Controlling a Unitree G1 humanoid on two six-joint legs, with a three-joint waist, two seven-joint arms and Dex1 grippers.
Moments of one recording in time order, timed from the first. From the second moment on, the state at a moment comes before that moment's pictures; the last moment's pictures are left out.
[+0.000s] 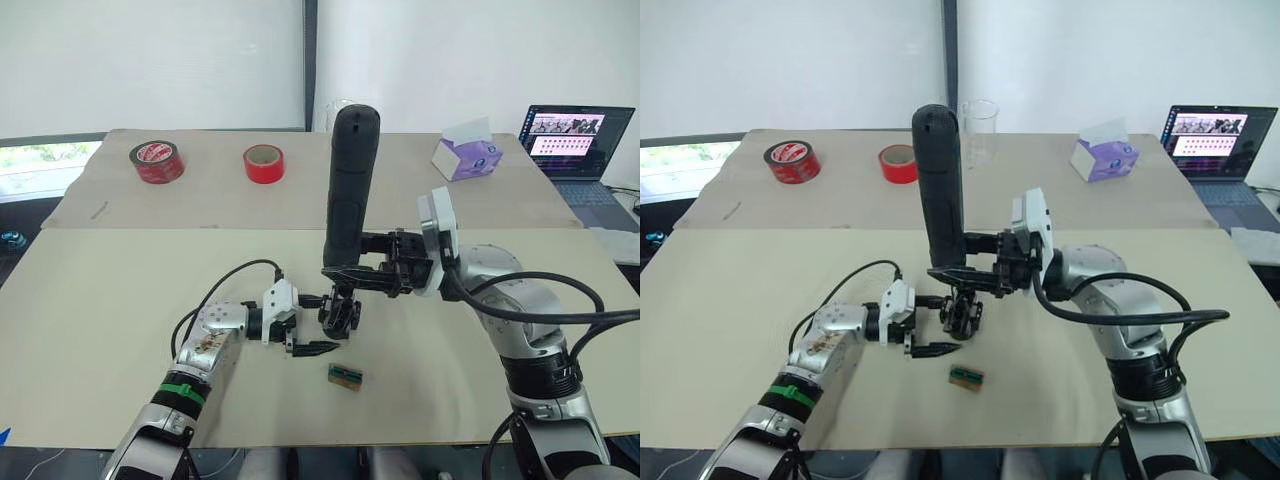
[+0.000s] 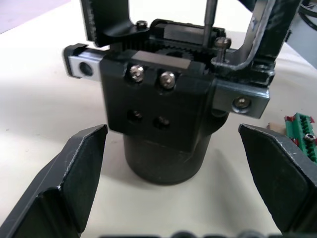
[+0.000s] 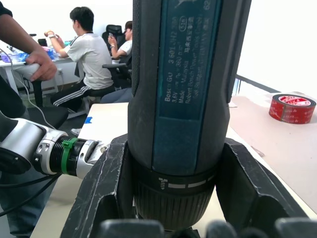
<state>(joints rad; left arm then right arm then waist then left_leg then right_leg) -0.43 0.36 -0.22 0.36 -0.24 -0.07 -1.25 -0.55 -0.46 0.07 -0.25 0.65 0.49 1.07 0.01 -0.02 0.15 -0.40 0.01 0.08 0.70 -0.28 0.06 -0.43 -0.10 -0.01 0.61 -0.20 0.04</state>
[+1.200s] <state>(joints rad) -0.47 0.30 -0.24 0.43 -0.18 -0.12 -1.22 -0.55 -0.48 0.04 -0.27 0.65 0.49 1.06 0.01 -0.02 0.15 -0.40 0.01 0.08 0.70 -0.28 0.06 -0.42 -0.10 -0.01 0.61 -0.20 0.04</state>
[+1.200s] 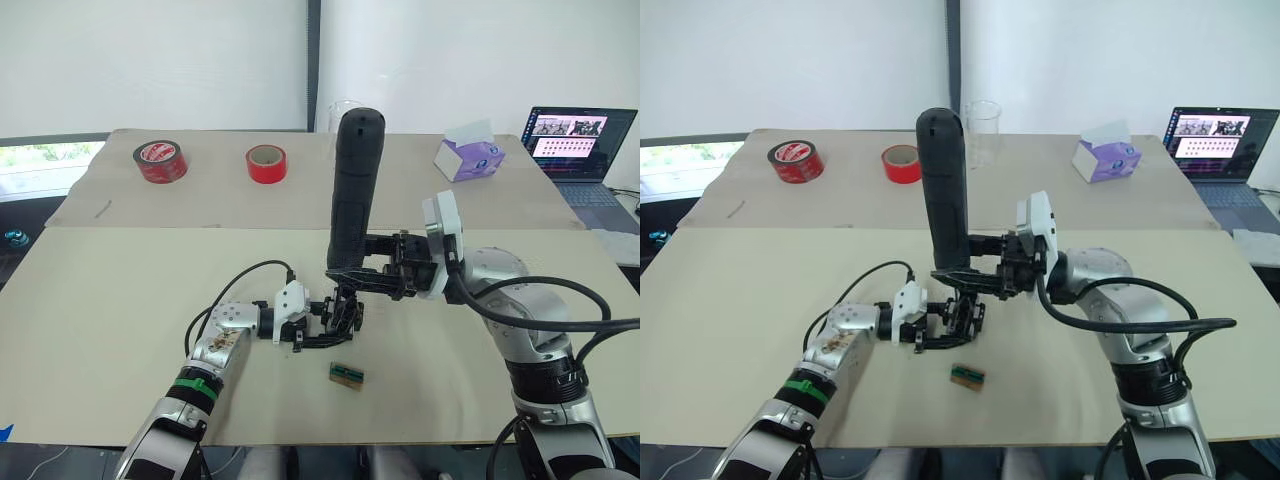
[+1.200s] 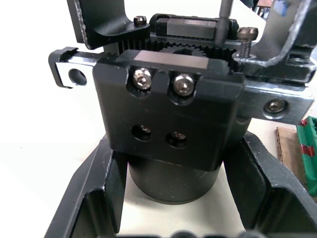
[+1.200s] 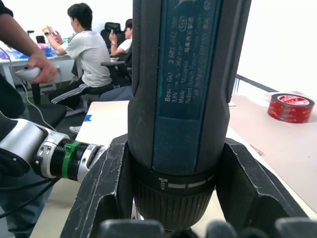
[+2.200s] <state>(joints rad) -0.45 0.30 -0.24 0.41 -0.16 -0.12 -1.20 -0.54 -0.48 0.03 -0.30 0.71 0.53 1.06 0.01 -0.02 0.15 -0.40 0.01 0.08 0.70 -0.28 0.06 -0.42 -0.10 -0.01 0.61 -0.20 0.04</state>
